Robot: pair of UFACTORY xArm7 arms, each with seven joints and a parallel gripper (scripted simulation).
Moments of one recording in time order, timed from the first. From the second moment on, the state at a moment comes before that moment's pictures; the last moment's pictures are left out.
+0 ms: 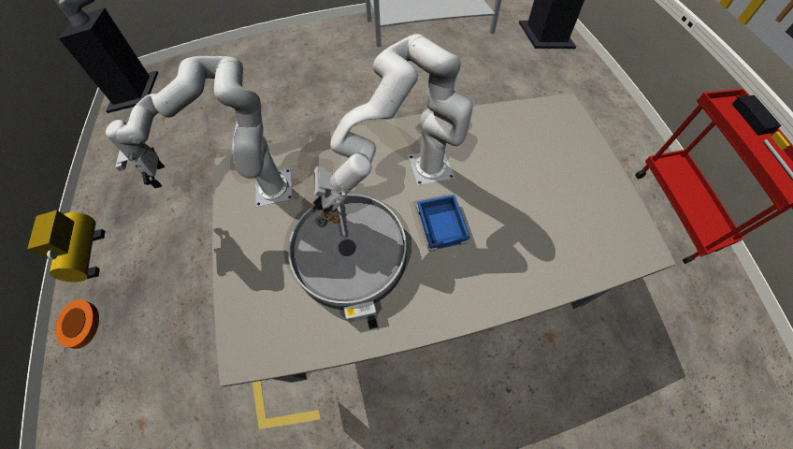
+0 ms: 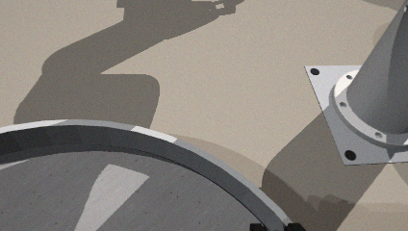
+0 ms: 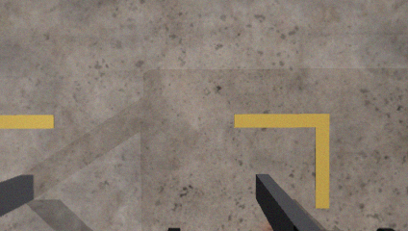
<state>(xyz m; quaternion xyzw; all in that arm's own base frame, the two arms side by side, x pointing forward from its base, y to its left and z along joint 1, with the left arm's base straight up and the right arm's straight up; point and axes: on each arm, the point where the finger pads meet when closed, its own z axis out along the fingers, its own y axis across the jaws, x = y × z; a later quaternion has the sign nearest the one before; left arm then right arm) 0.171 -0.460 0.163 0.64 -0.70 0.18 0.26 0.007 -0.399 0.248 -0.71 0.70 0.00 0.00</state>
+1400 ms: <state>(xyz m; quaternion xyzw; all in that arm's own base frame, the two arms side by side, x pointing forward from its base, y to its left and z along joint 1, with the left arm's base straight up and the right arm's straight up) 0.199 -0.418 0.125 0.66 -0.66 0.24 0.24 0.007 -0.399 0.248 -0.71 0.70 0.00 0.00</state>
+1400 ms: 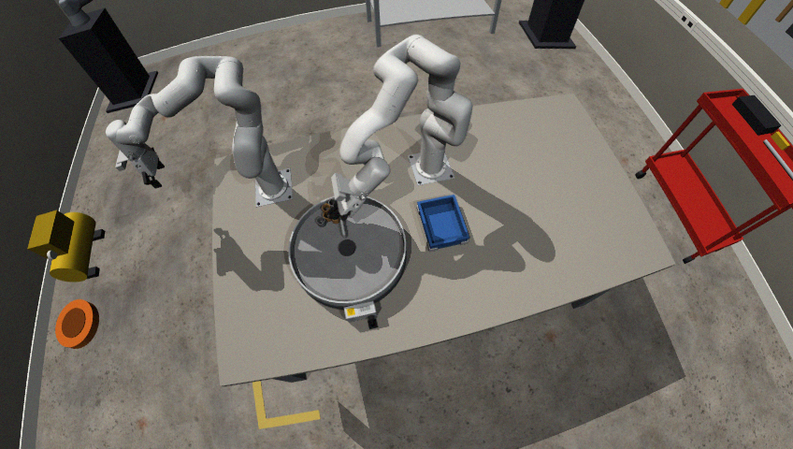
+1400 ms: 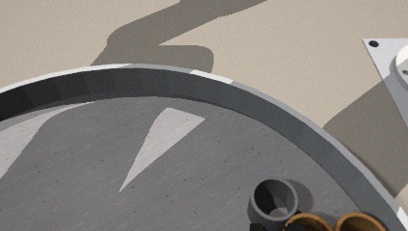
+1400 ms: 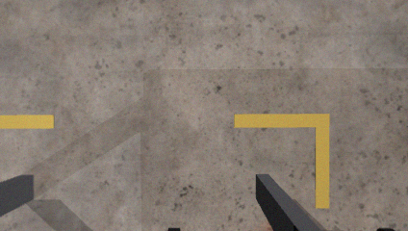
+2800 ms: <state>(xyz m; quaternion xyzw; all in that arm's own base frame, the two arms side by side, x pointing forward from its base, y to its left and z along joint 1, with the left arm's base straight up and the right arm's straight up) 0.199 -0.418 0.101 0.66 -0.66 0.24 0.24 0.007 -0.399 0.248 -0.71 0.70 0.00 0.00</state>
